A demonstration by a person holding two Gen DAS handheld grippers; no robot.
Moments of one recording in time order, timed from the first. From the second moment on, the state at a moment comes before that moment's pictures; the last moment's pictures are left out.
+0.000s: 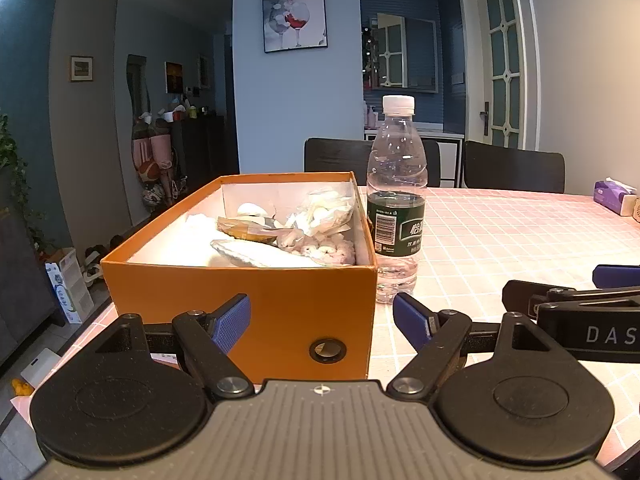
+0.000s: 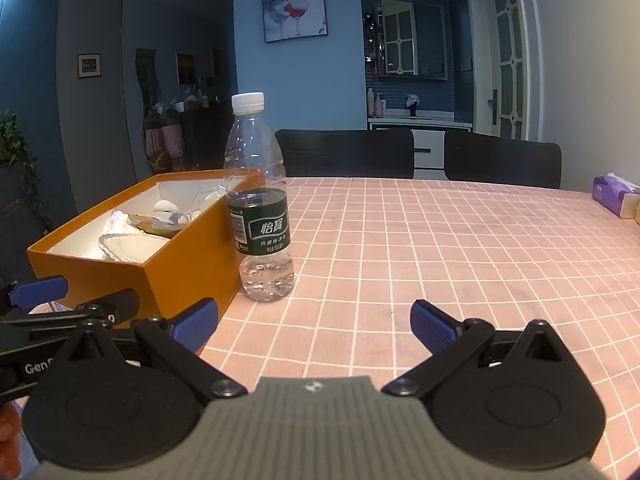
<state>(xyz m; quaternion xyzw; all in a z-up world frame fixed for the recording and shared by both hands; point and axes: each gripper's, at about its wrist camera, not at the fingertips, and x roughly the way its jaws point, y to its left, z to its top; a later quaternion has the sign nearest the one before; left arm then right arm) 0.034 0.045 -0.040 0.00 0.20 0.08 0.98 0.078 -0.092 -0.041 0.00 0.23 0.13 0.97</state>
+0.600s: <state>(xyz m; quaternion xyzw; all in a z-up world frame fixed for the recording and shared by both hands) 0.031 0.052 -0.042 -0.01 0.20 0.08 0.98 0.078 -0.091 -0.043 0.00 0.23 0.12 0.96</state>
